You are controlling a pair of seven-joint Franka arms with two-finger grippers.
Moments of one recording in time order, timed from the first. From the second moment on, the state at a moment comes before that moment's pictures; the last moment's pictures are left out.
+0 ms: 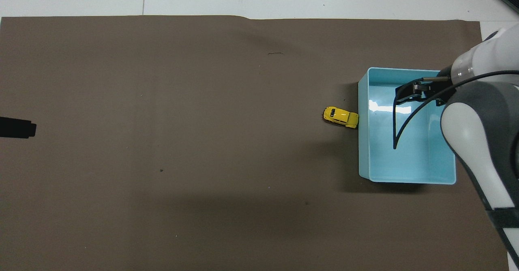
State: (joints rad) left arm -0.02 -0.15 -0.06 -1.59 0.02 1.51 0.09; right arm -0.04 0.16 0.11 -1.65 0.00 1.81 0.13
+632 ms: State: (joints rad) left arm -0.02 -0.15 -0.05 -1.59 0.00 1.51 0.09; right arm 0.03 0.22 0.11 -1.66 0.00 1.90 0.60
